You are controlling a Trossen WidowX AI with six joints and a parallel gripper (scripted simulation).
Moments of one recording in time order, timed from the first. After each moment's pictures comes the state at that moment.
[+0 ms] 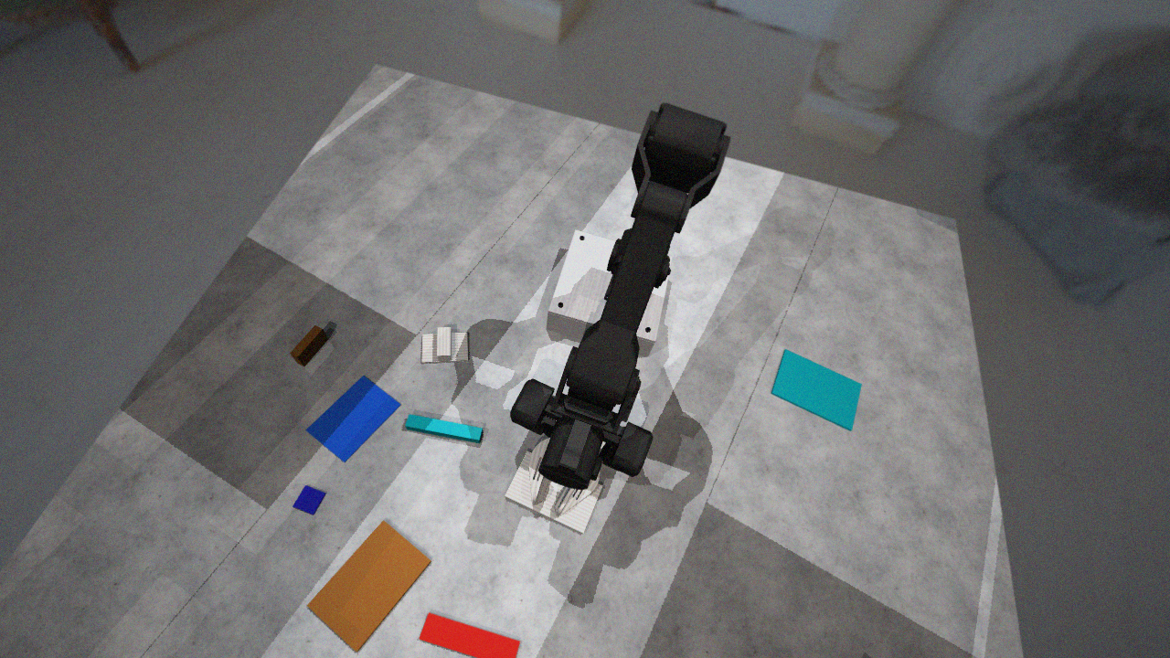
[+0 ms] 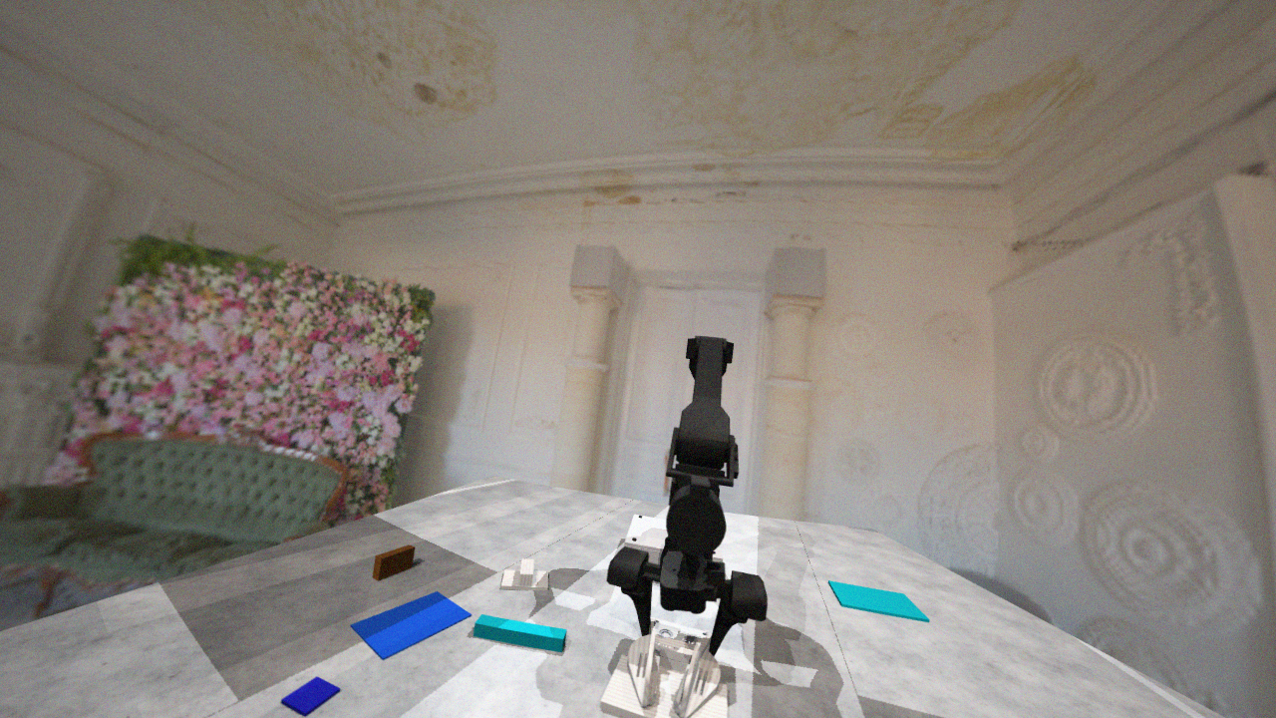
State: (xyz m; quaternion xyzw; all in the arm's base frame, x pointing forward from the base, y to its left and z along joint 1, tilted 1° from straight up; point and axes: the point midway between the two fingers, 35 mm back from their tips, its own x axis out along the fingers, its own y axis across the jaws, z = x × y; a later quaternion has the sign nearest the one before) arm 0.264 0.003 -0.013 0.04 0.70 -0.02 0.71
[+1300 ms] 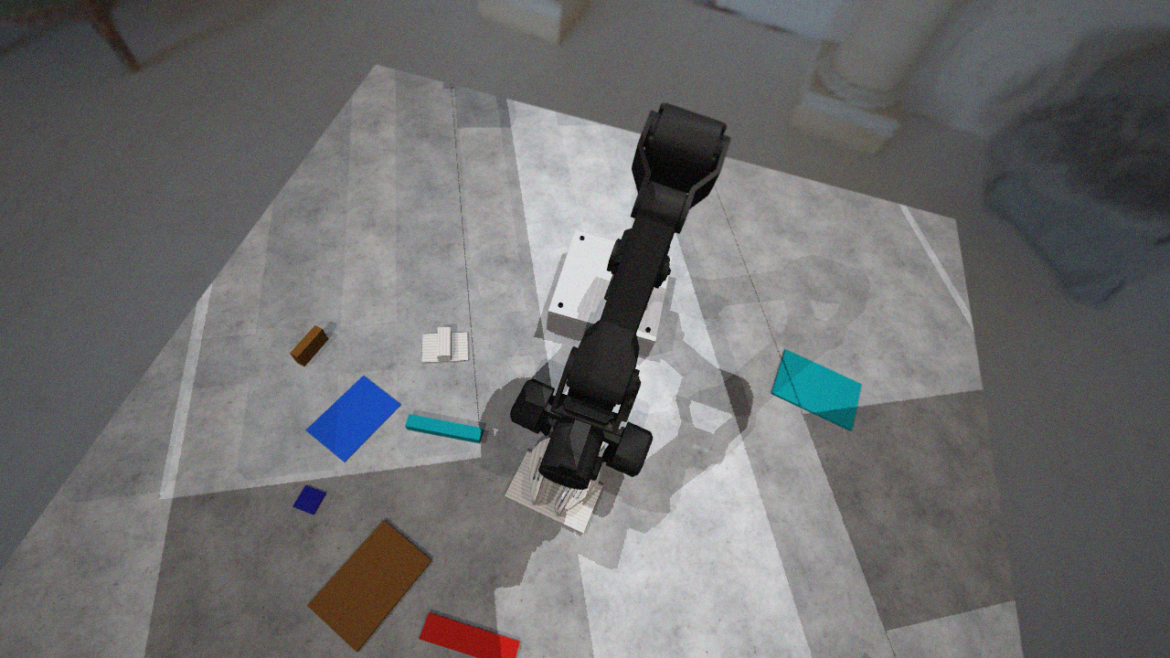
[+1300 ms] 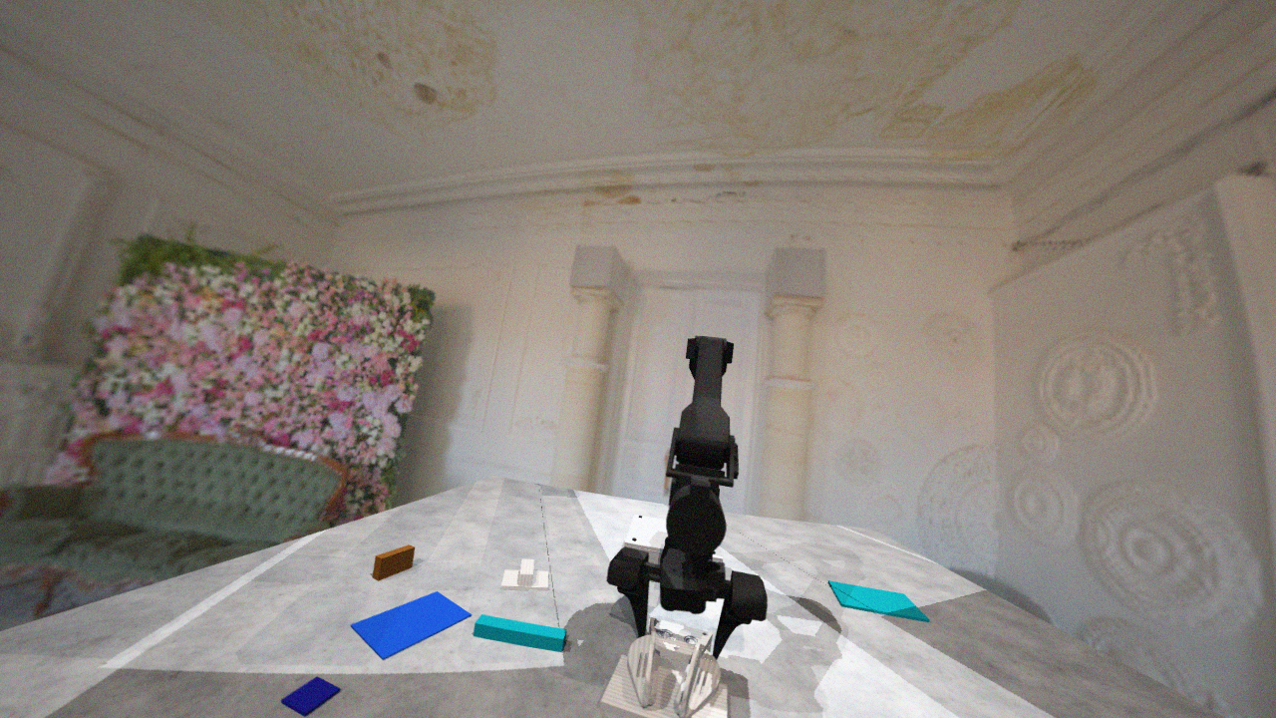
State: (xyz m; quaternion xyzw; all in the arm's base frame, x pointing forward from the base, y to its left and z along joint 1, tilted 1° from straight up) arm 0.264 0.003 -0.013 0.04 0.70 -0.02 0.71
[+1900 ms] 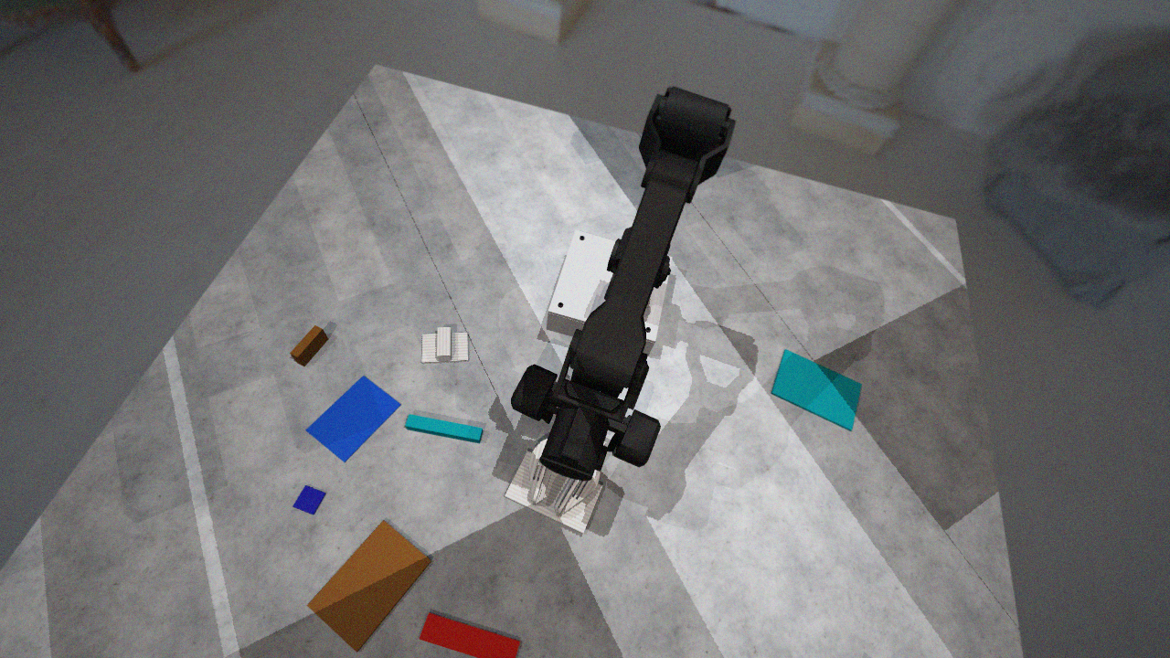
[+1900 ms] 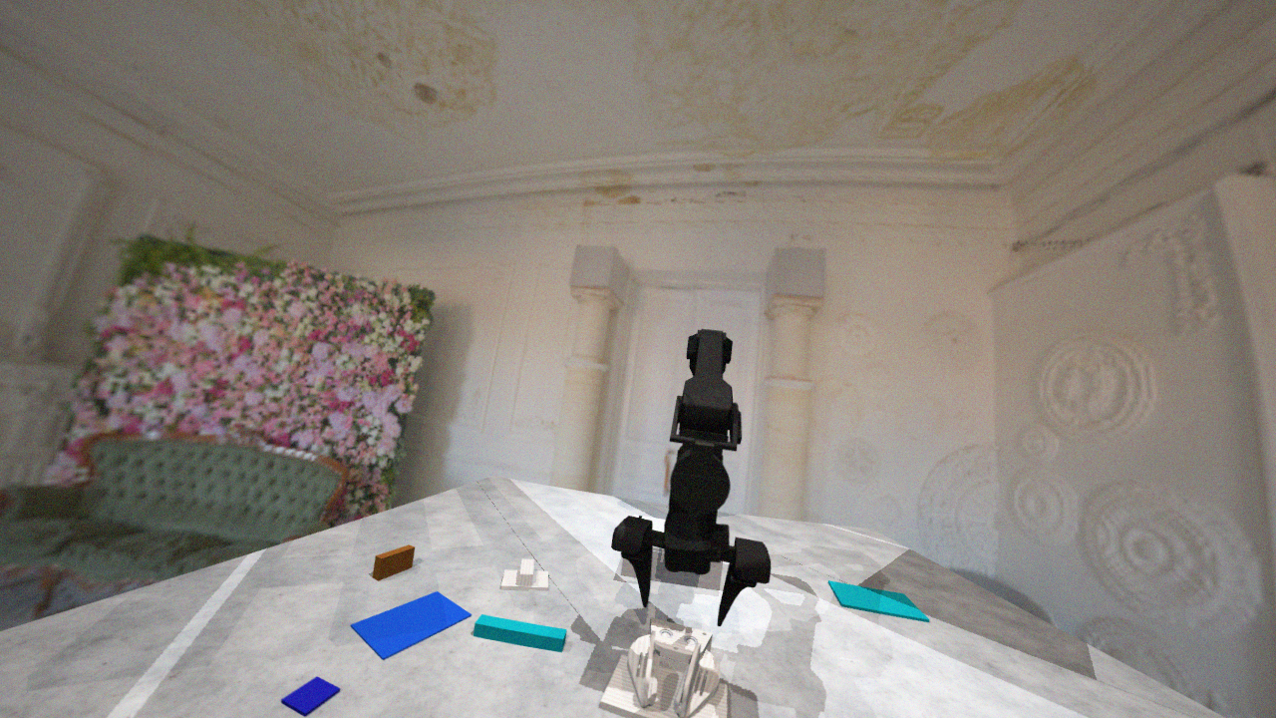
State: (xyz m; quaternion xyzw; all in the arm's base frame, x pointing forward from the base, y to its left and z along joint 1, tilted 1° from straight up) arm 0.261 0.002 0.028 0.04 0.71 -0.03 0.70
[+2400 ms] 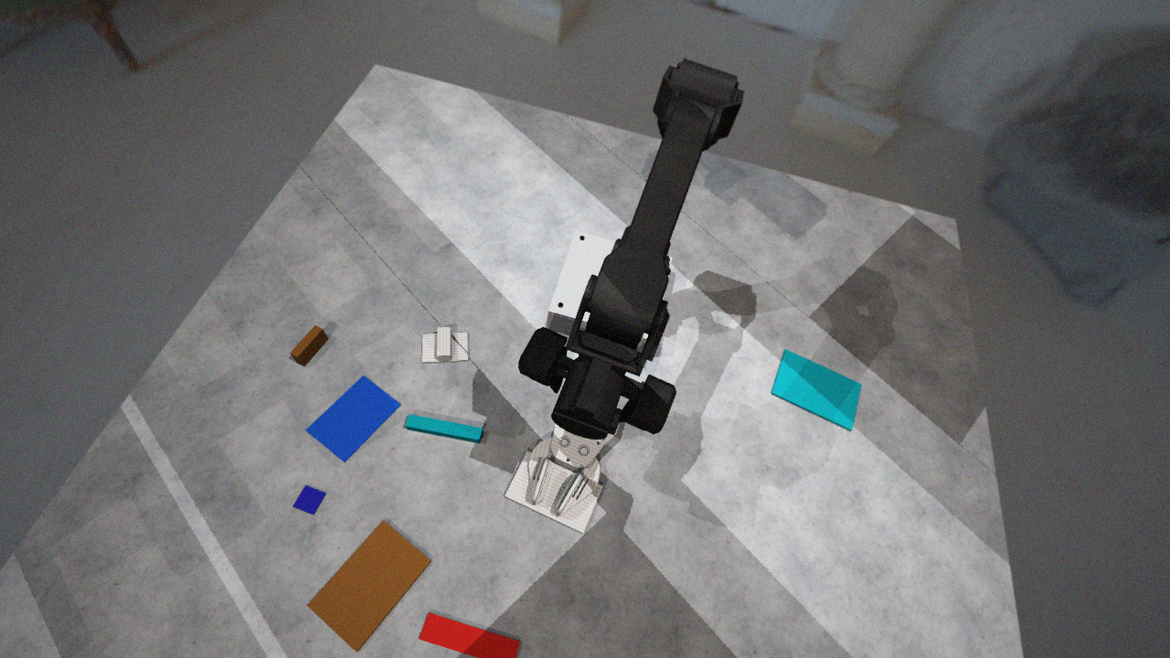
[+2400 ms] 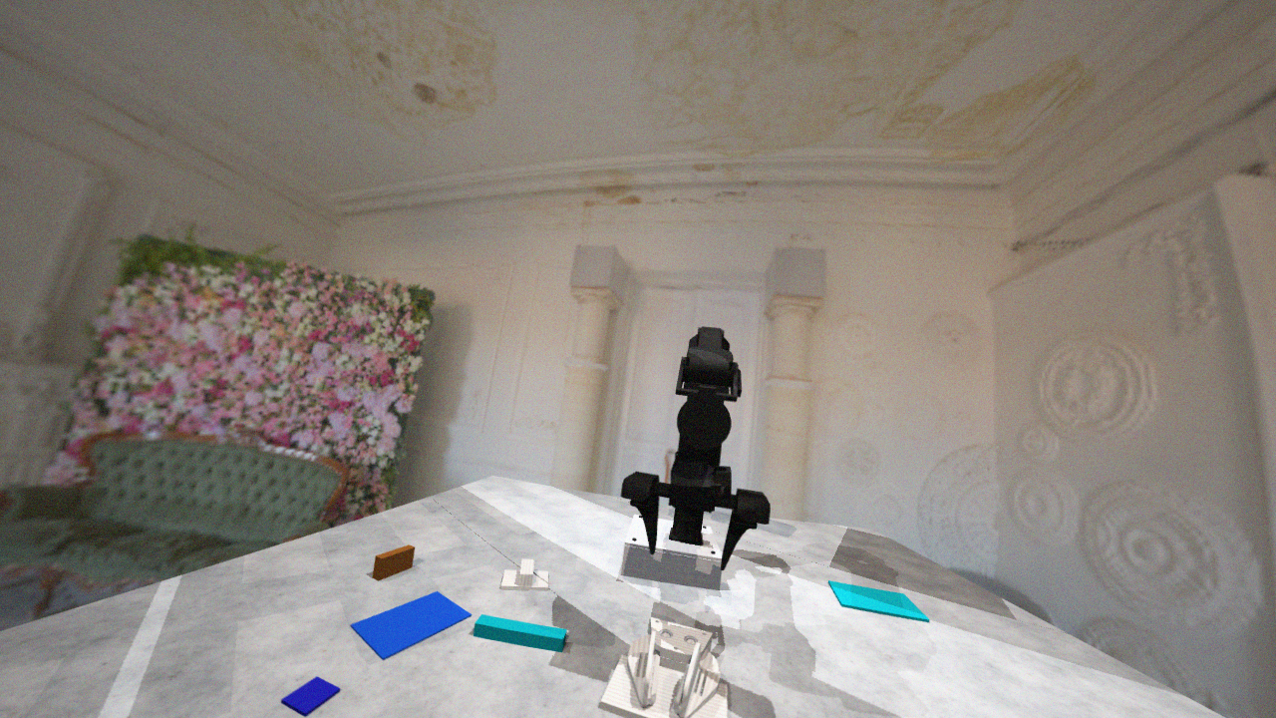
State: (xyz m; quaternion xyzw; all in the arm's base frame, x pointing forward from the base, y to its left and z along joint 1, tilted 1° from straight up) arm 0.237 0.000 0.084 0.04 0.71 -0.03 0.71
